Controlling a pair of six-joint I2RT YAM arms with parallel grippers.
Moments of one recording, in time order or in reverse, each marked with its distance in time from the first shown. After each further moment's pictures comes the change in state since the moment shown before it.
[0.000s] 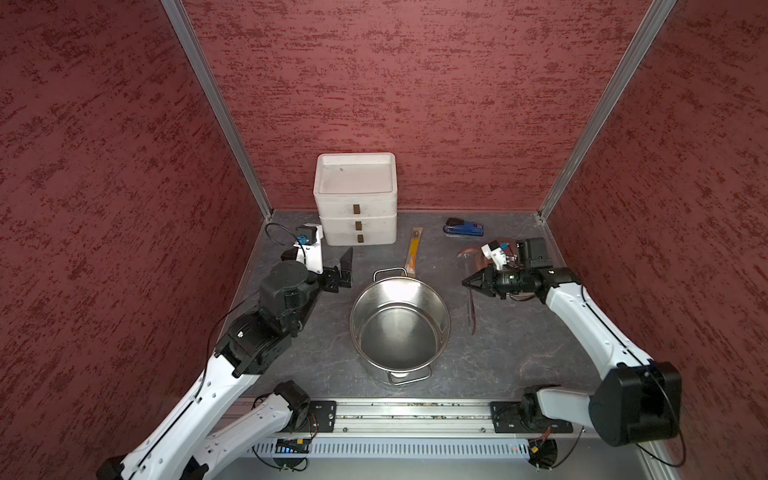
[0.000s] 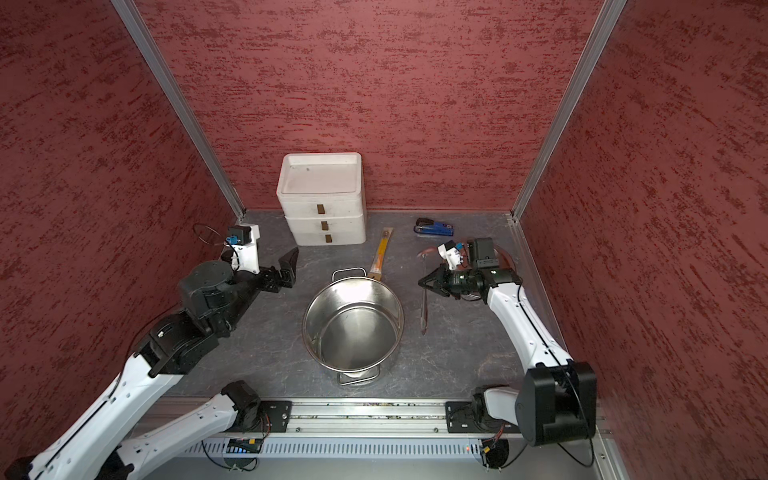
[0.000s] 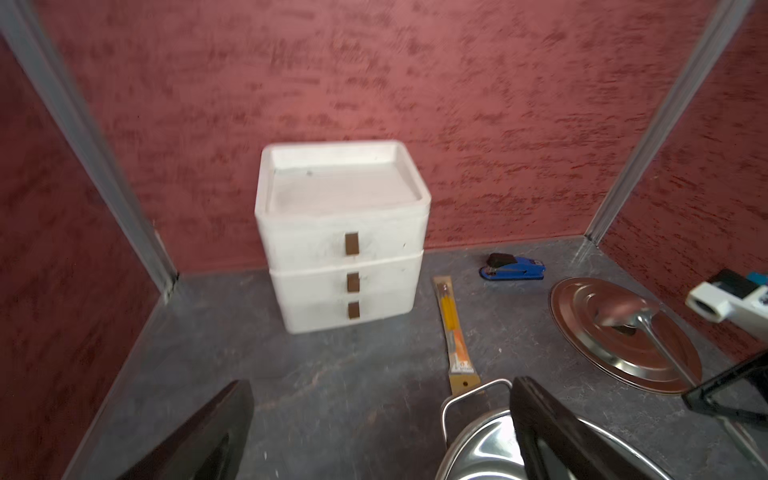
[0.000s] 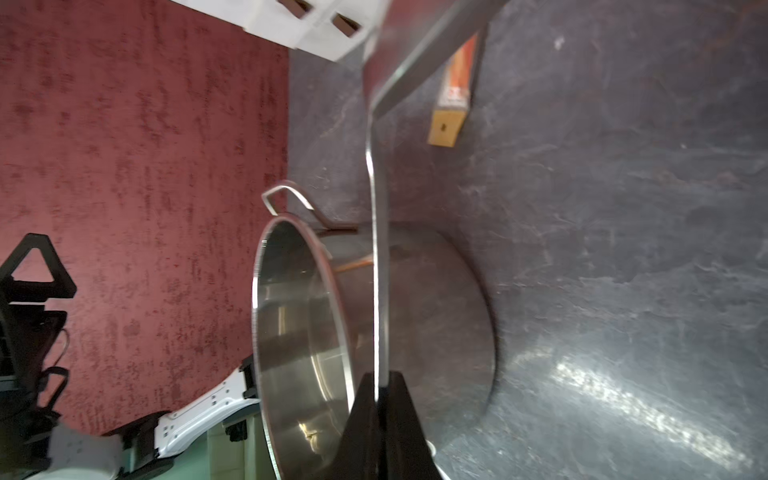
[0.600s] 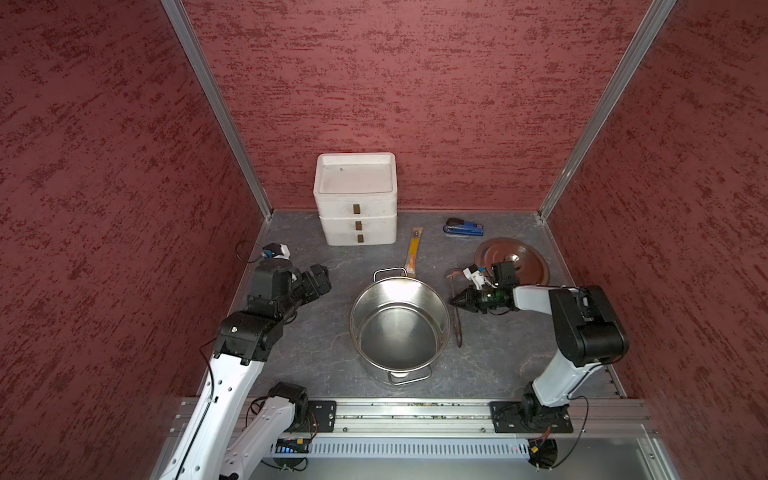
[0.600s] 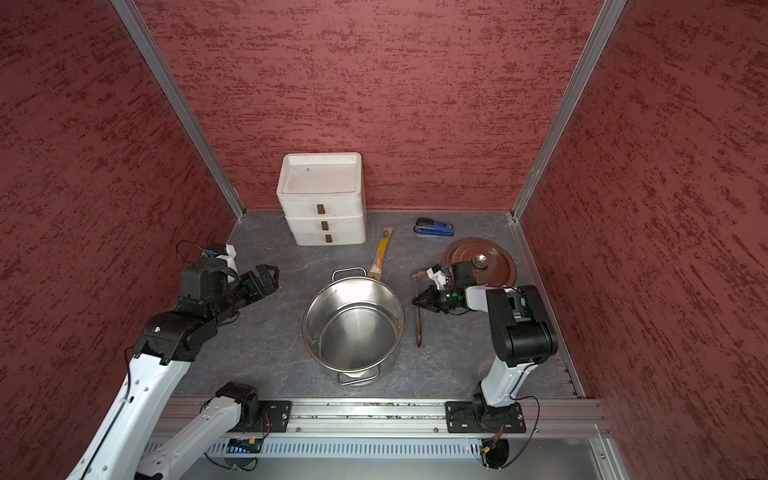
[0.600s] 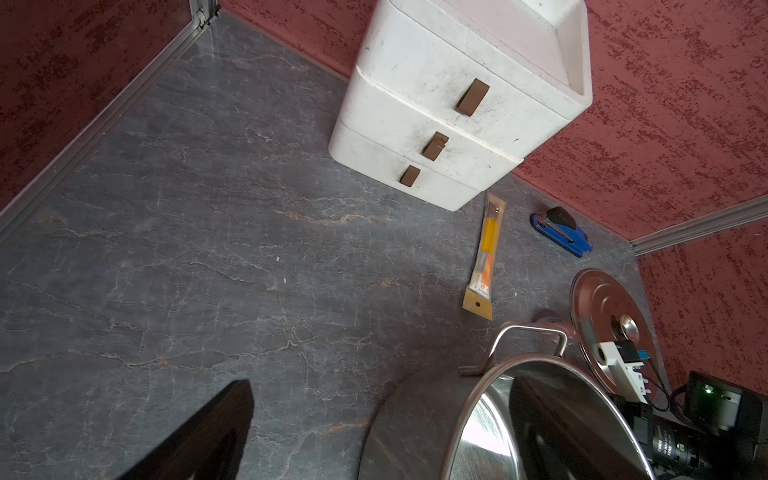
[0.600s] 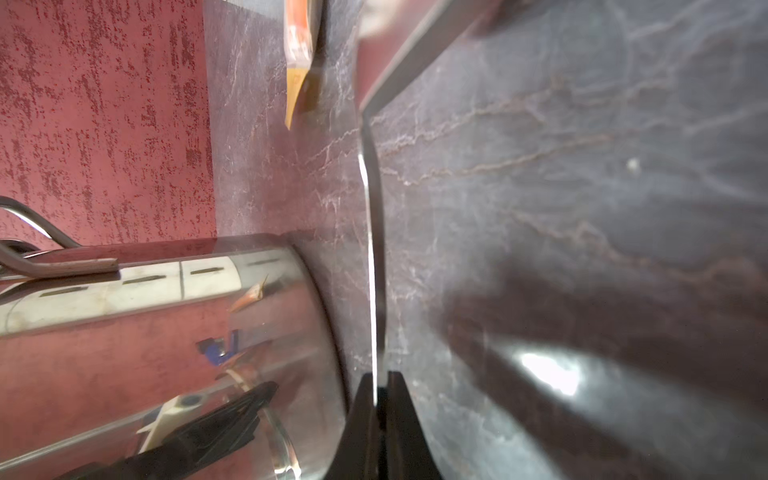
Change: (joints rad) left arm 0.318 -0.039 -0.058 -0.261 0.251 -0.280; right arm -0.001 0.429 -0.195 0.552 -0.041 -0.085
